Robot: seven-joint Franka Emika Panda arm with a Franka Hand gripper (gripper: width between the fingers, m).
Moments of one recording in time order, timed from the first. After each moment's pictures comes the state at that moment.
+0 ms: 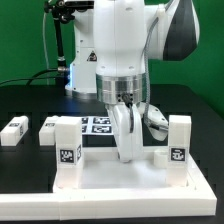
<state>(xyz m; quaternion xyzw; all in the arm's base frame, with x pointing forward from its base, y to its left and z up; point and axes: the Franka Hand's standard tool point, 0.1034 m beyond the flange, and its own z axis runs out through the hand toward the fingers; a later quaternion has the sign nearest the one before) 0.510 0.036 0.010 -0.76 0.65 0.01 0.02</state>
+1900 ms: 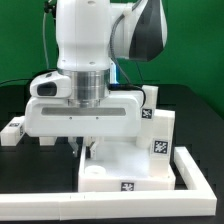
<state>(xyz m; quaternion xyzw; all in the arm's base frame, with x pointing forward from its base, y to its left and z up) 0.525 -0.033 0.017 -1.00 -0.05 -0.01 -0.02</state>
